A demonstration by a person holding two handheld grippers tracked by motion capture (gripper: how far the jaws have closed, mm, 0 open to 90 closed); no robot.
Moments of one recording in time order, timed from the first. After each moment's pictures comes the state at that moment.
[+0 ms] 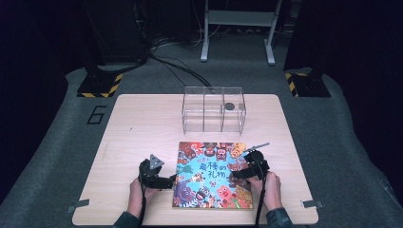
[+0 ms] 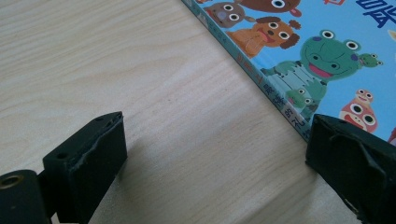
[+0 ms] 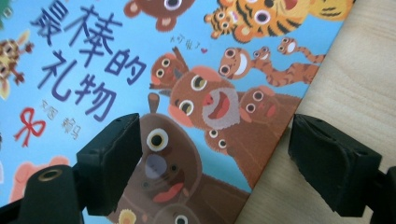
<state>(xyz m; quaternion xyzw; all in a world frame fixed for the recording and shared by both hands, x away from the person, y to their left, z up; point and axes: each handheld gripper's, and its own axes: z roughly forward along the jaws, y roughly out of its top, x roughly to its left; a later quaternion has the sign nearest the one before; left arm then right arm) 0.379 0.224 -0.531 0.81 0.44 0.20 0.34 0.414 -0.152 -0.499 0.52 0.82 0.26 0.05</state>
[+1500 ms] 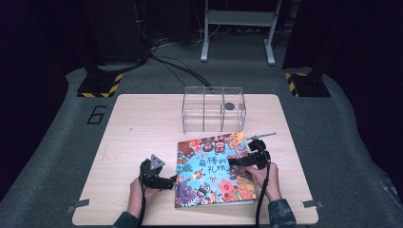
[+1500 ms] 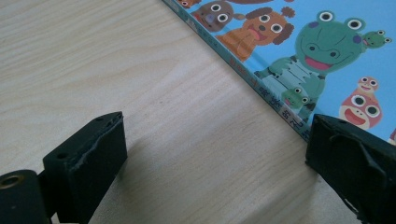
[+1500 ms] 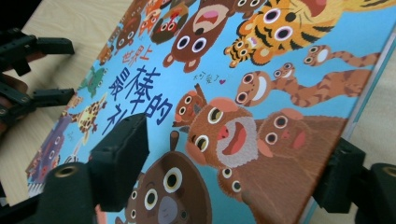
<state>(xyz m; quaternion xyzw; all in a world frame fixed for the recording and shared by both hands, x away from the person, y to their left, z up) 0.379 0.223 -0.530 0.82 0.42 0.20 0.34 0.438 -0.160 -0.475 0.50 0.78 0.38 -0.03</state>
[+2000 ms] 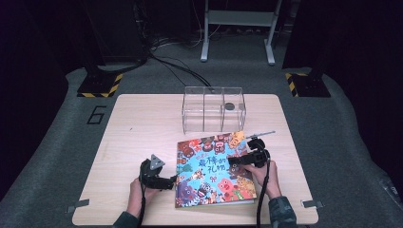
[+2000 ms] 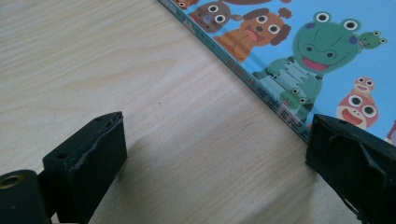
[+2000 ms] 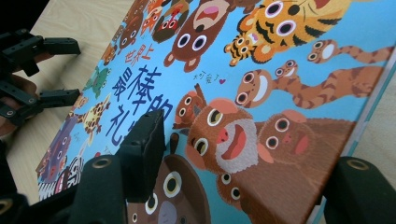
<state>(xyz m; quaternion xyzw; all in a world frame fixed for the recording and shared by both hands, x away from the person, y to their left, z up) 0.380 0.224 -0.529 0.82 0.42 0.19 0.34 0.445 -0.160 -0.477 0.50 0.78 0.38 -0.06</state>
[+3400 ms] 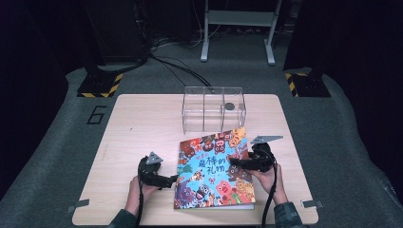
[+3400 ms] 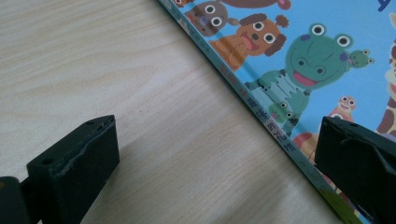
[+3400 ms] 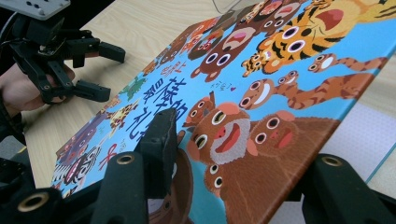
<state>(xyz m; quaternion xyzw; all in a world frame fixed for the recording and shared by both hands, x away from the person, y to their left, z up) 0.388 0.229 -0.524 0.81 0.43 0.12 0.39 0.412 -0.165 -0.451 0.39 0.80 0.45 0.01</state>
